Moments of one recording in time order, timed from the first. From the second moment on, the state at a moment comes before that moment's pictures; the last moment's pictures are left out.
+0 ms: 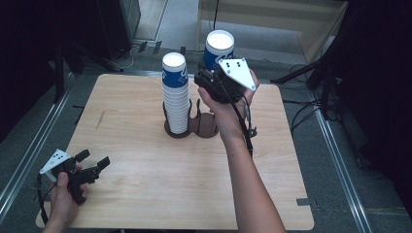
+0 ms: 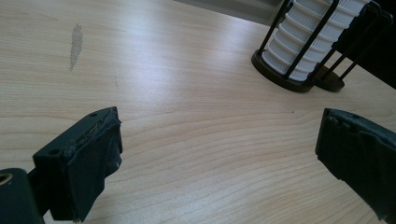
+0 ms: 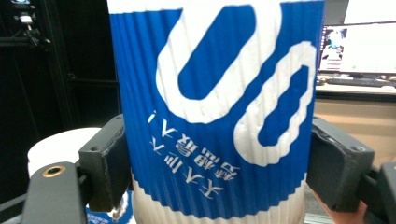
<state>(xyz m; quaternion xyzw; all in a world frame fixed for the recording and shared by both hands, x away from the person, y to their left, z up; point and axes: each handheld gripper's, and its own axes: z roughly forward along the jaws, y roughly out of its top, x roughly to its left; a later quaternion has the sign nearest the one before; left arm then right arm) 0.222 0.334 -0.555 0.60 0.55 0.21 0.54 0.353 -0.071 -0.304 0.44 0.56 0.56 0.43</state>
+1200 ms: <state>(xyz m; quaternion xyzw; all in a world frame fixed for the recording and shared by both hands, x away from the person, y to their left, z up) 0.223 0.329 -0.554 0.61 0.55 0.22 0.53 0.306 -0.132 -0.366 0.45 0.58 0.54 0.41</state>
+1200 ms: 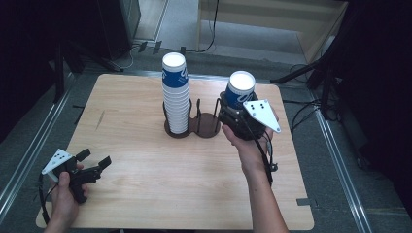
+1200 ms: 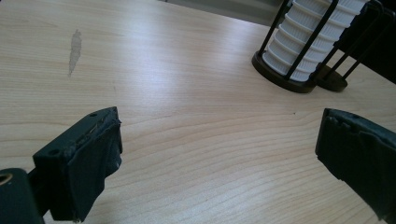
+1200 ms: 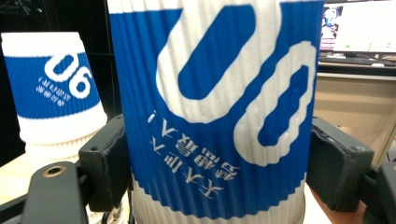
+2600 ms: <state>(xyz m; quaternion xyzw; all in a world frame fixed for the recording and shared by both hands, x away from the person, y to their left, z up) 0.250 0.283 -0.466 0.60 0.49 0.24 0.59 0.273 -0.173 -0.434 0.46 0.61 0.52 0.39</state>
